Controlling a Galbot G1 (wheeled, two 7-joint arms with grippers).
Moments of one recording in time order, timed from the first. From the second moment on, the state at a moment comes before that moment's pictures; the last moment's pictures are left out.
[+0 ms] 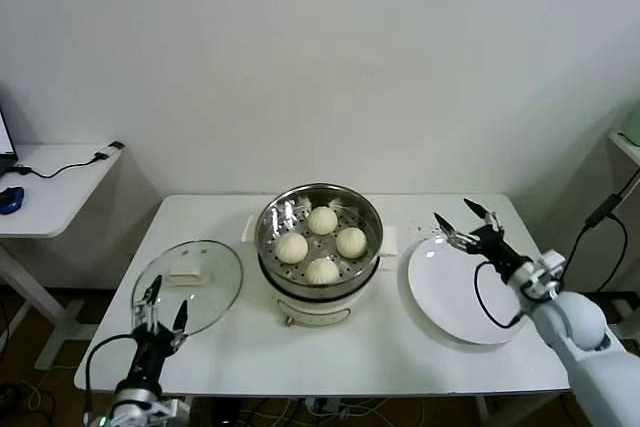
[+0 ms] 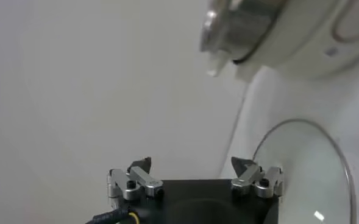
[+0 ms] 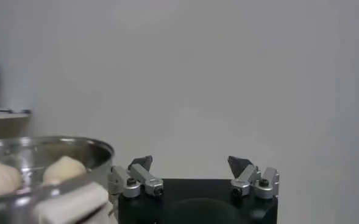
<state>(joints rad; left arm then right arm) 1.63 -1.50 -0.74 -2.00 1.18 -0.10 -0.02 -1.10 0.86 0.43 1.57 0.66 0.07 -0.33</state>
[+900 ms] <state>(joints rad) 1.23 -1.45 -0.73 -1.49 1.58 -0.08 -0.11 -1.31 1.02 0.61 1.52 0.51 0.11 -0.31</state>
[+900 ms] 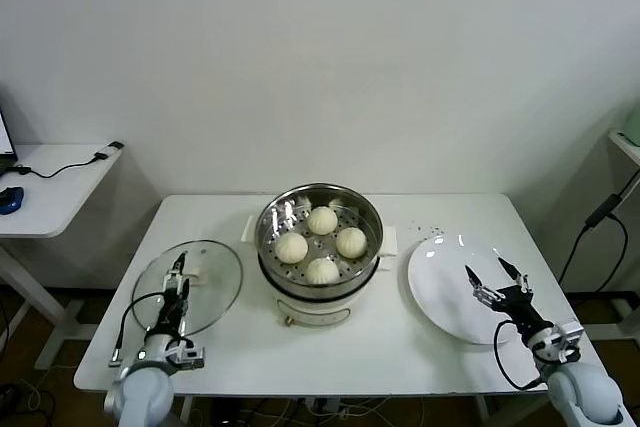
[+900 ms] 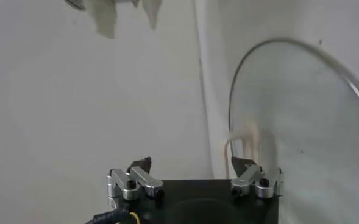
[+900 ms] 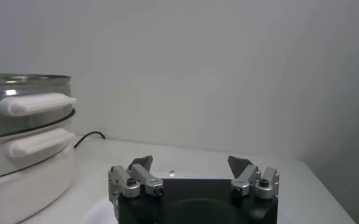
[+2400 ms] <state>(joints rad) 1.12 -1.38 -0.71 -1.38 1.44 -0.05 -0.14 -1.31 1.07 0.64 1.43 0.38 0.15 -0.34</state>
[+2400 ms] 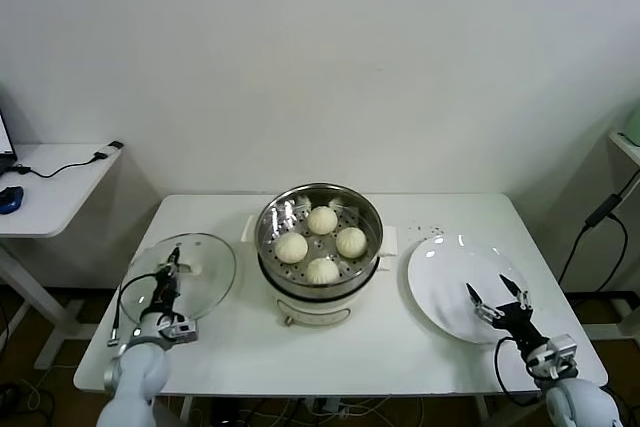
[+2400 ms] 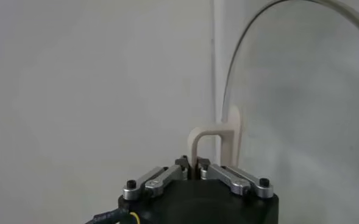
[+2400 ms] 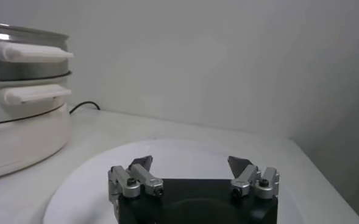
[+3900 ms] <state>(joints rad) 1.03 -1.22 0.00 -2.02 1.46 0.72 0.27 -1.18 1.06 0.58 1.34 0.33 0.16 -0.31</state>
